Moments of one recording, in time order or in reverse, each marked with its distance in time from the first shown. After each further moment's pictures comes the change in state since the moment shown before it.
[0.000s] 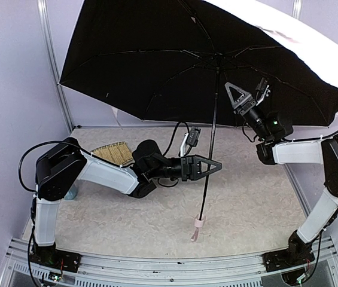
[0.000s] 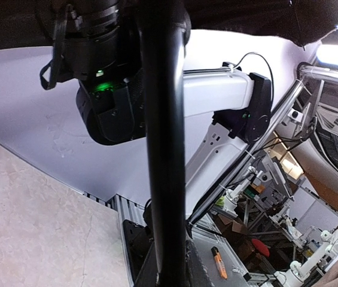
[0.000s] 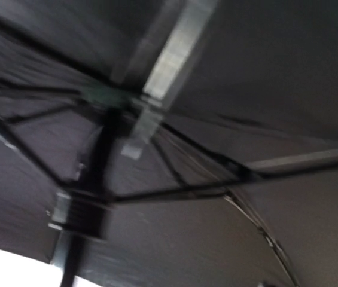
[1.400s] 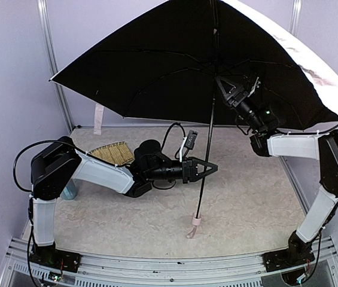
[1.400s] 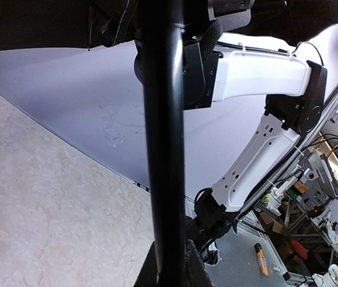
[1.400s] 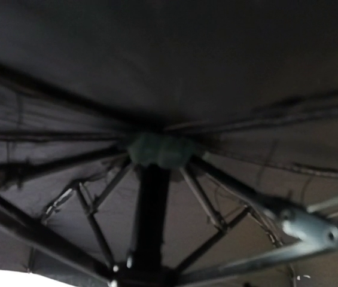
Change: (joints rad) left arm 0.011 -0.047 -0.051 -0.208 -0.122 0.201; right arm 0.046 0.054 0.142 -0.121 -0.012 0.098
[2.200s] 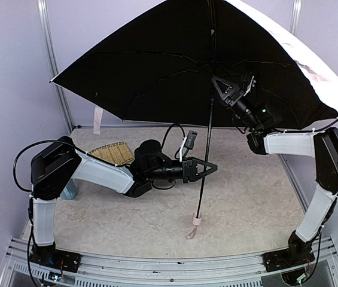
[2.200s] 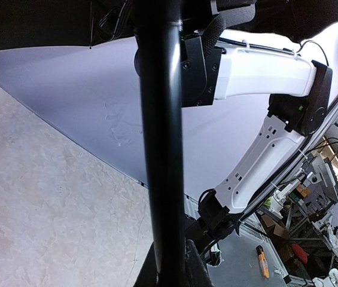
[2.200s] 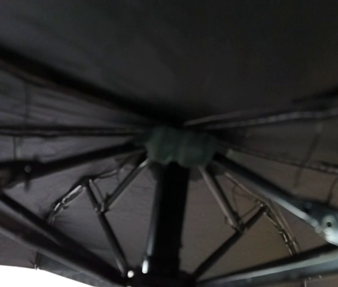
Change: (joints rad) left arm 0.001 0.000 0.000 -0.014 -0.014 -0.005; right arm 0.006 0.048 0.053 -0.008 -0.032 0.022
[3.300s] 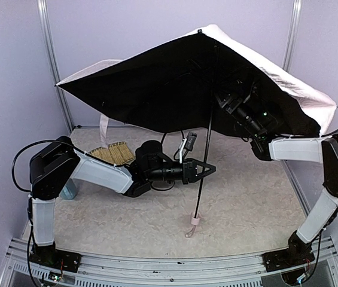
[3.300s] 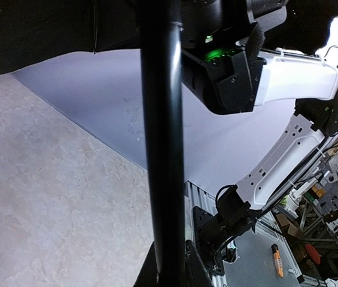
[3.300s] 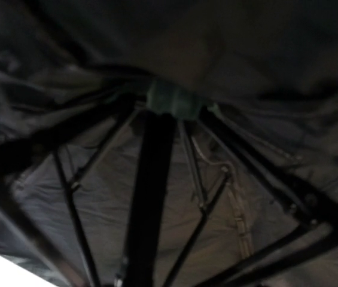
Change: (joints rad) left arm 0.002 -0.008 -0.011 -0.056 -0.043 0.050; right arm 0.011 -0.077 -0.104 -0.104 0.064 -0.185
